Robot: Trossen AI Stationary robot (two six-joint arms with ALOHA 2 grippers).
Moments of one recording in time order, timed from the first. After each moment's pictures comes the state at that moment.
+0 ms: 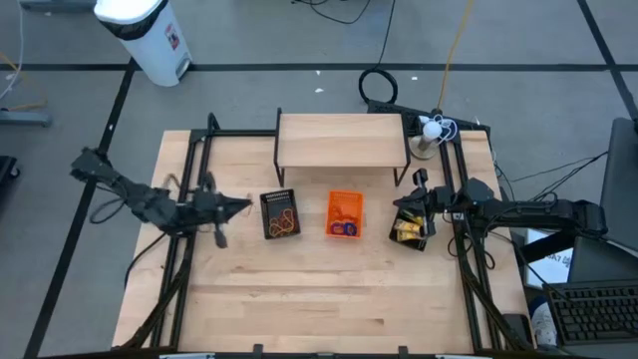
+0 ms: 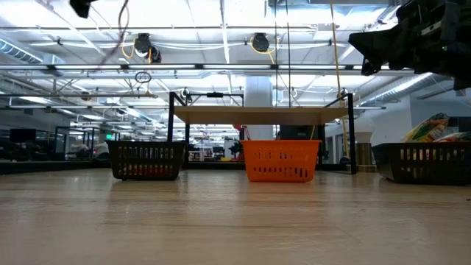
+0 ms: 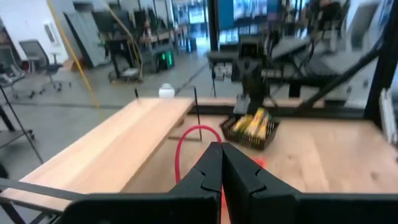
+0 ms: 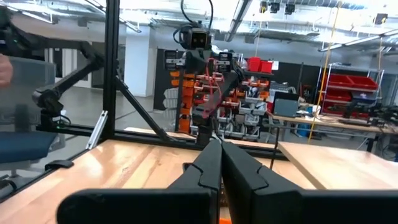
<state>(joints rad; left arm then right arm) -0.54 0.64 0.57 -0.05 -0.80 0.00 -0.23 0.53 0.03 0.74 -0.31 -0.05</state>
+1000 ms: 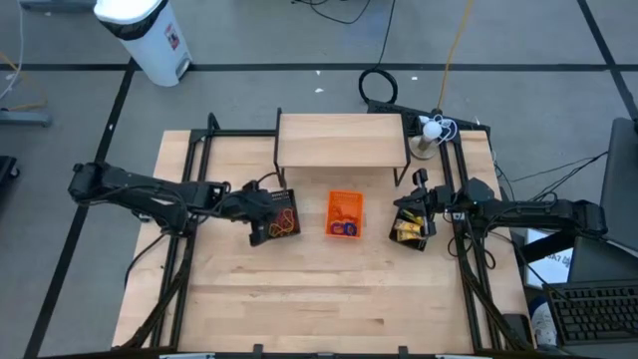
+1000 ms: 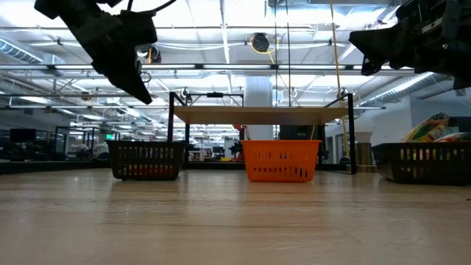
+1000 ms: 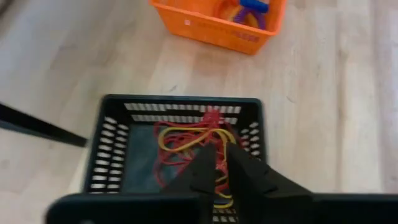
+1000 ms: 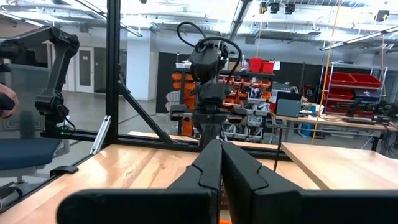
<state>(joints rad) -0.07 1.14 0.73 -0.43 -0.16 -0.22 -0.23 0.53 0.03 0.75 -0.31 -0.02</state>
